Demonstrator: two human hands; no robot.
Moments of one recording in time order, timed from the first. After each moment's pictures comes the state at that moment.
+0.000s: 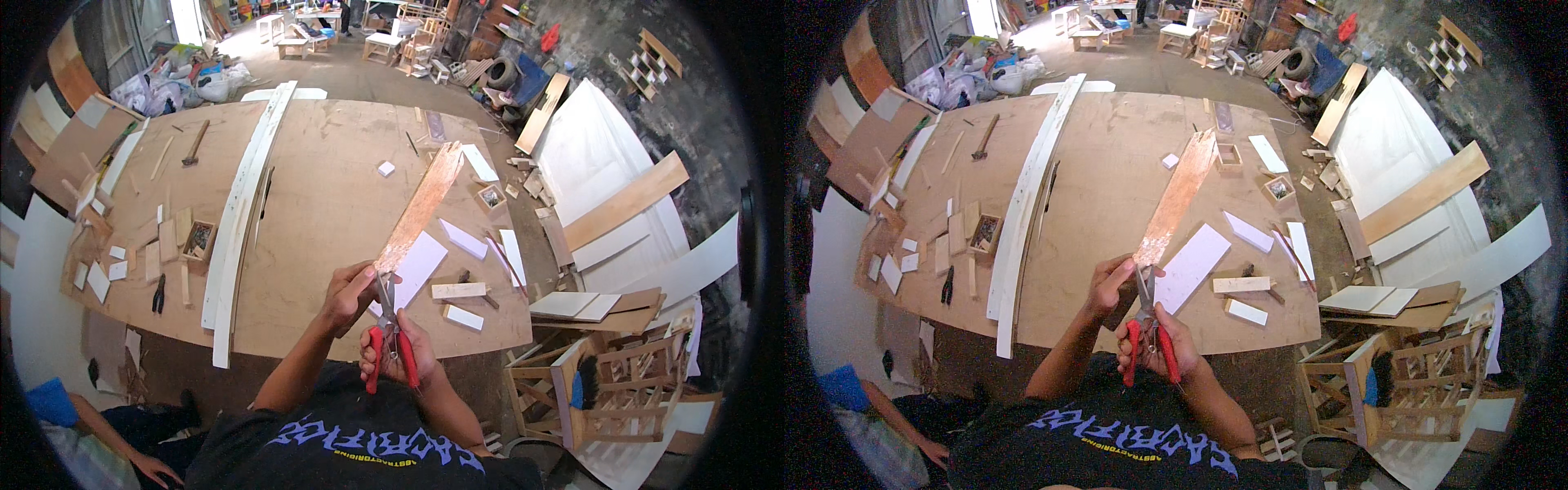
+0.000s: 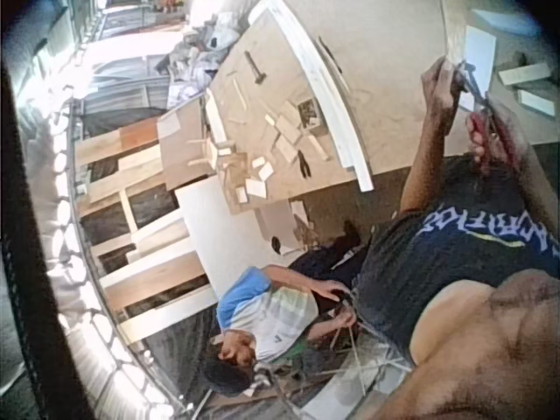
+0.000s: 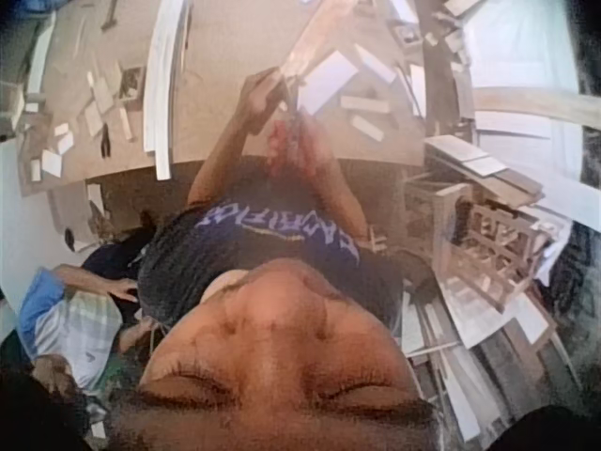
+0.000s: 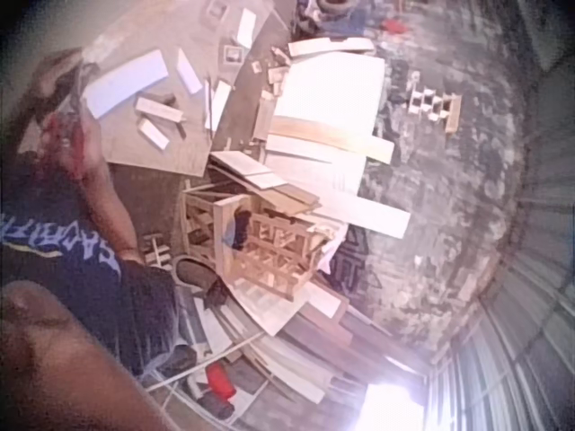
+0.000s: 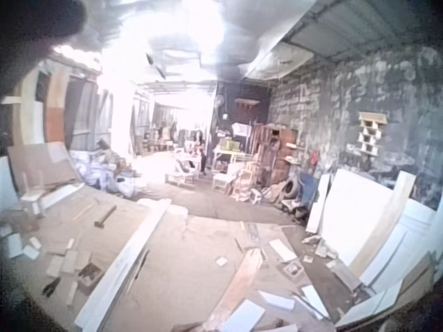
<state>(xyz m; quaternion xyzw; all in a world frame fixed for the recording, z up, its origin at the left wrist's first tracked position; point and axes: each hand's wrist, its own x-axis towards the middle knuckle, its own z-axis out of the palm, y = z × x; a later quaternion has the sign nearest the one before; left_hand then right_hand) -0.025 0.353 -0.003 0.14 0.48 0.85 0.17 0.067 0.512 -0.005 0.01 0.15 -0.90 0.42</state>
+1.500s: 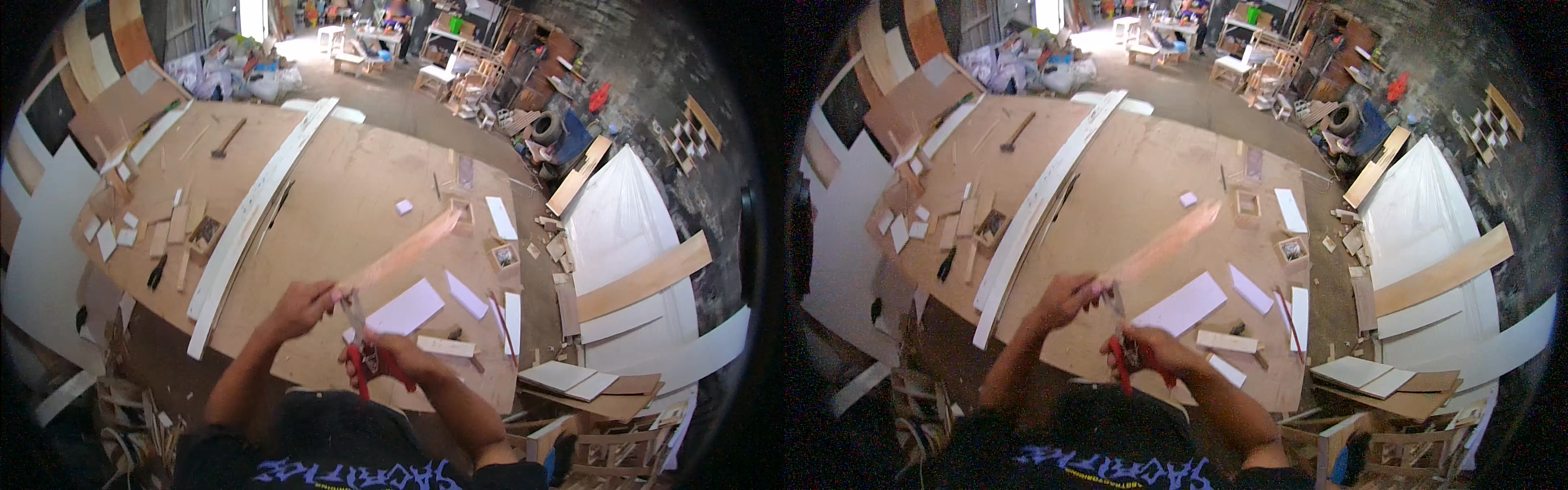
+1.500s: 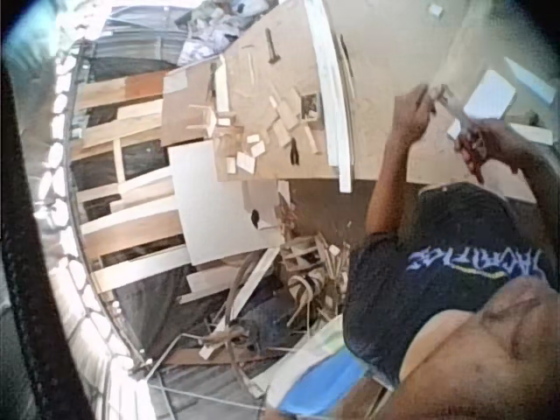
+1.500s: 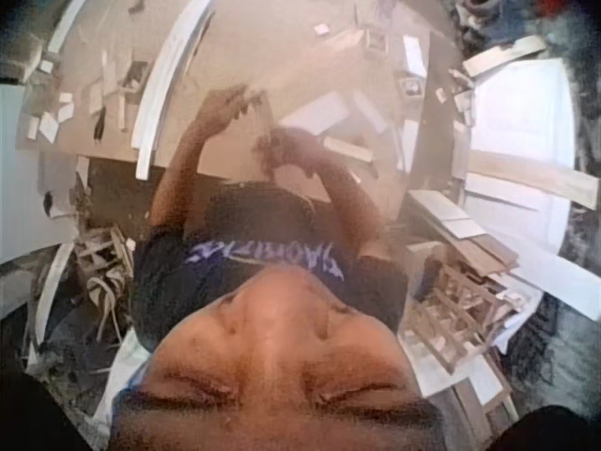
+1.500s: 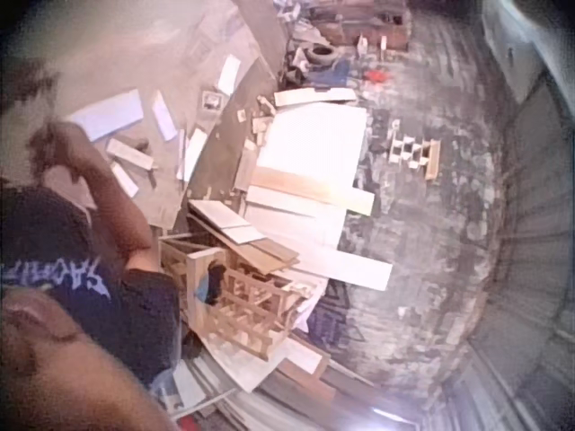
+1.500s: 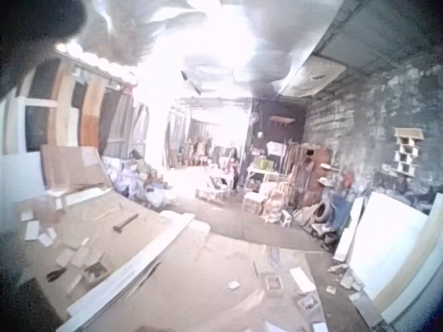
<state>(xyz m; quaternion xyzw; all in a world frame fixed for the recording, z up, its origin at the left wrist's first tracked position) -0.051 0.329 0.029 0.12 0.84 0.53 0.04 -0.043 0.579 0.011 -0.07 0.43 -0.69 0.58</state>
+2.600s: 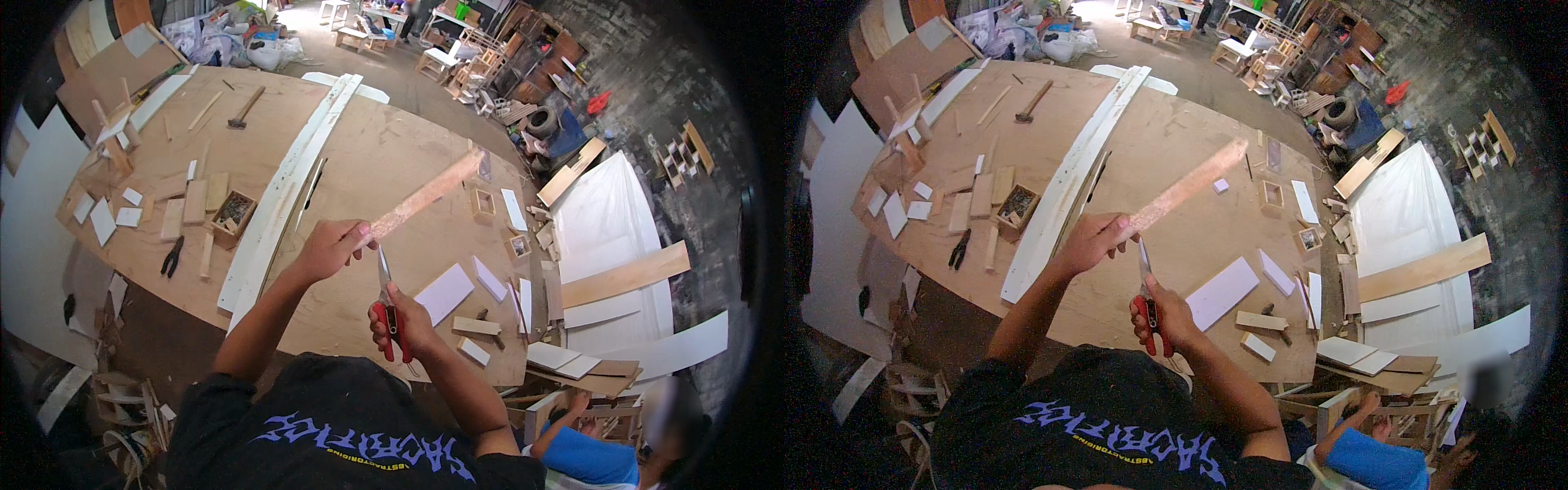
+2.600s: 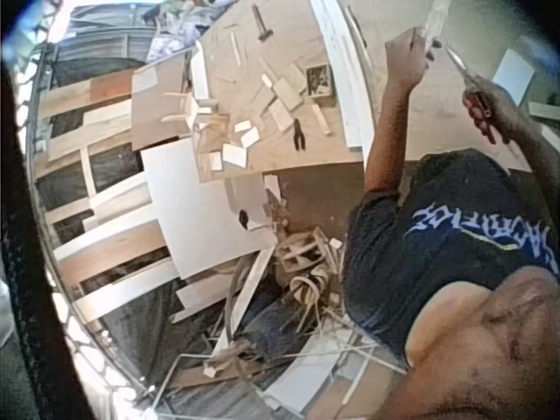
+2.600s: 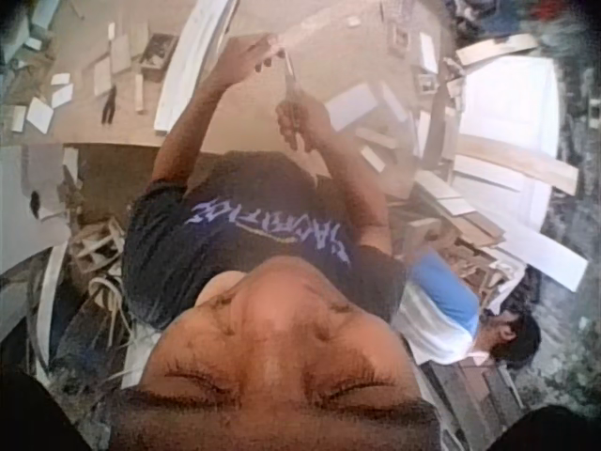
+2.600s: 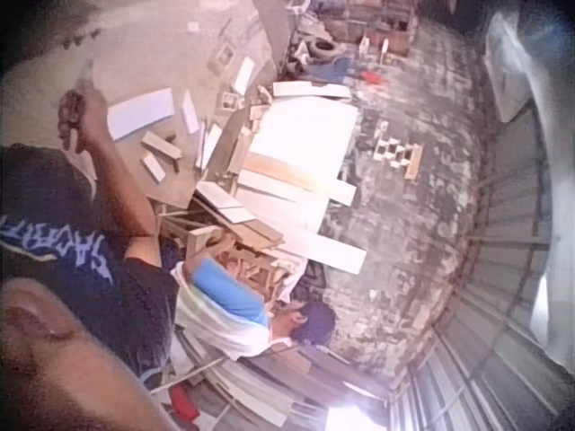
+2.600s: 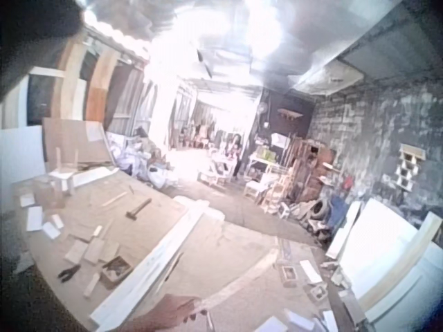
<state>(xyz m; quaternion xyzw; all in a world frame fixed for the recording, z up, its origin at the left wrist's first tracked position) -0.096 0.173 0.031 0.15 0.74 0.66 -0.01 -0.031 0.397 0.031 0.06 0.59 -0.68 0.43</state>
